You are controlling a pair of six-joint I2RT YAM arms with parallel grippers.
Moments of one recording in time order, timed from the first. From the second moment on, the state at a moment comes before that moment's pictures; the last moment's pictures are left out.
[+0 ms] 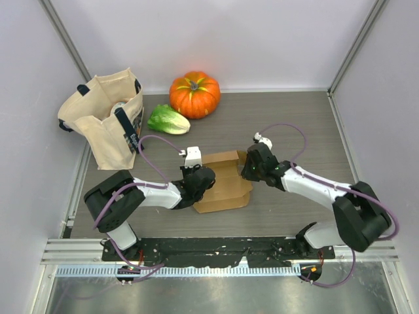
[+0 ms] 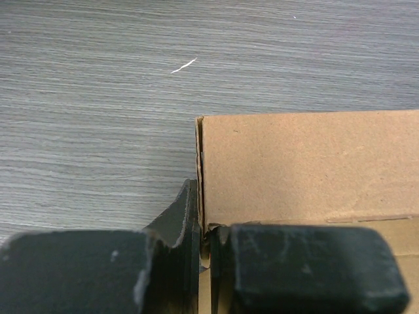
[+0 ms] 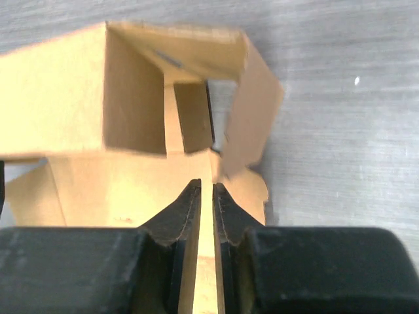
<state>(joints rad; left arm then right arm) -0.96 1.66 0.66 0.34 -0.93 -0.61 0.61 1.43 0.76 -0.20 0.14 0.67</state>
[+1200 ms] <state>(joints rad) -0.96 1.66 0.66 0.33 -0.94 -0.63 0.59 1.43 0.84 -0.24 0.28 0.49</state>
